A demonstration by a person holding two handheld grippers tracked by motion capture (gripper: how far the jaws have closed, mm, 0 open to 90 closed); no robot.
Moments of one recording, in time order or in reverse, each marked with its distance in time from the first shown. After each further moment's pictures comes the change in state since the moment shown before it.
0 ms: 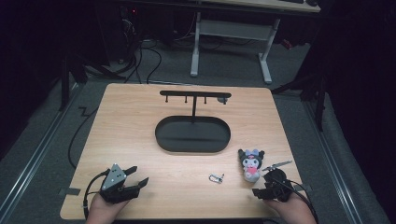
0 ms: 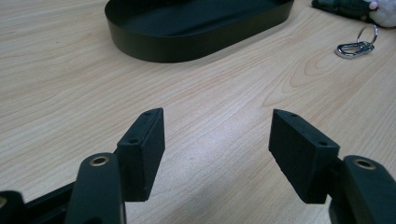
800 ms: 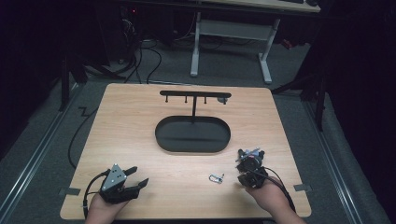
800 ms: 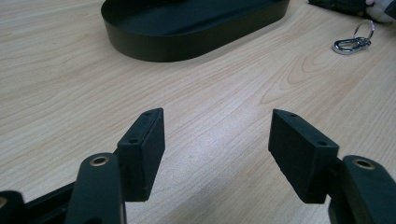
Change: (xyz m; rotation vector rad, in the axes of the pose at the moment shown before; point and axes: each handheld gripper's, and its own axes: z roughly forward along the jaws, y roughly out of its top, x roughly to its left) left arm 0.000 0.000 -0.001 0.007 -0.007 0.018; right arm 0.050 0.058 0.017 0.042 -0.069 -0.154
